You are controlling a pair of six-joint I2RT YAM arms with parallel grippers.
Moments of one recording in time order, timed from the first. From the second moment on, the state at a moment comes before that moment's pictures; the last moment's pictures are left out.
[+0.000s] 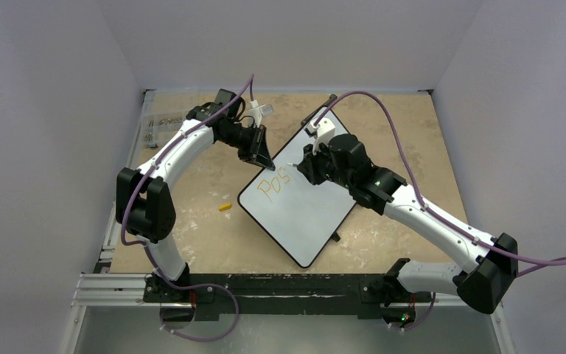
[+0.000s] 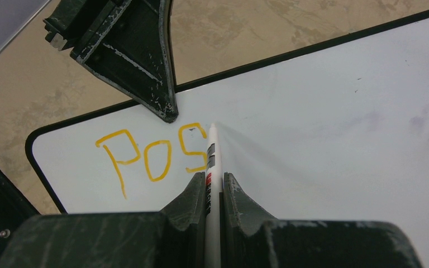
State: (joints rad) left arm -0.37 1.77 1.56 -0.88 0.81 -0.15; right arm 0.77 1.21 1.07 -0.31 0.05 0.17
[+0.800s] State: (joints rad) left arm -0.37 1.77 1.56 -0.88 0.81 -0.15; right arm 0.76 1.22 1.05 -0.31 0.06 0.18
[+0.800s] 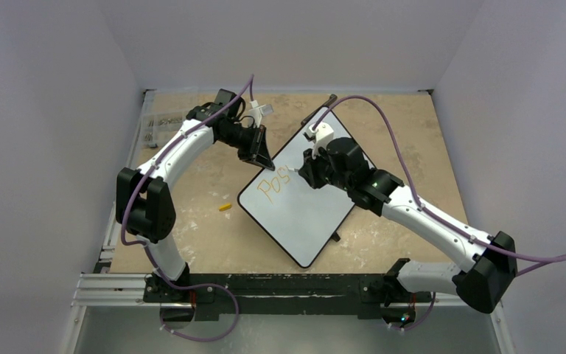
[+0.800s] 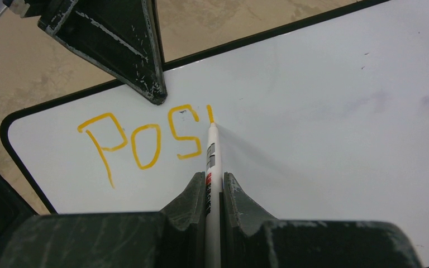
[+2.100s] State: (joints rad) left arm -0.38 1.77 1.56 -0.88 0.81 -0.15; right arm 0.76 1.28 1.14 -0.29 0.01 0.19
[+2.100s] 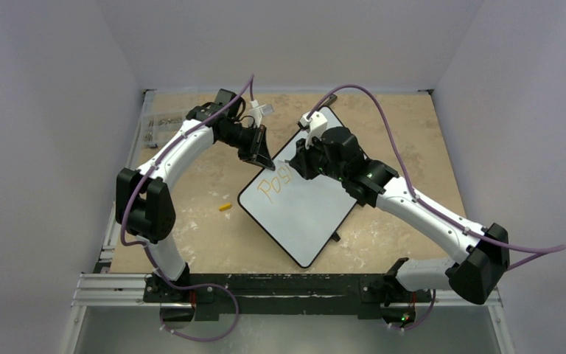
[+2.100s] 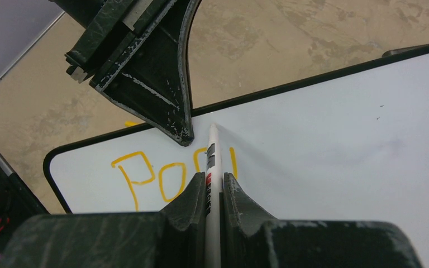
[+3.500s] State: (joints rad) left arm -0.38 1.76 1.56 -0.88 0.81 -0.15; right arm 0.74 1.24 1.10 -0.30 0.09 0.19
